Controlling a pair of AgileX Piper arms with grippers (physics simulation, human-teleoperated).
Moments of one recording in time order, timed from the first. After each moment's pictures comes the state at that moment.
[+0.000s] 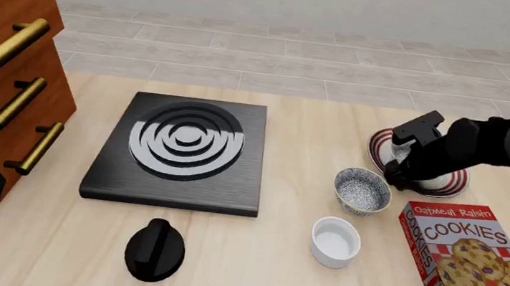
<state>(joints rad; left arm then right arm) 0.00 0.01 0.00 0.00 0.00 -0.01 1.92 -1.12 0.29 -0.54</state>
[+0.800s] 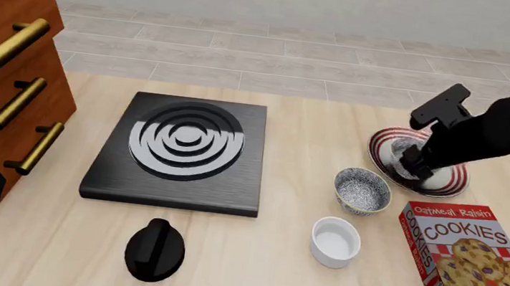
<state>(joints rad) 0.00 0.01 0.00 0.00 0.00 0.01 1.64 -1.03 0.38 -0.65</state>
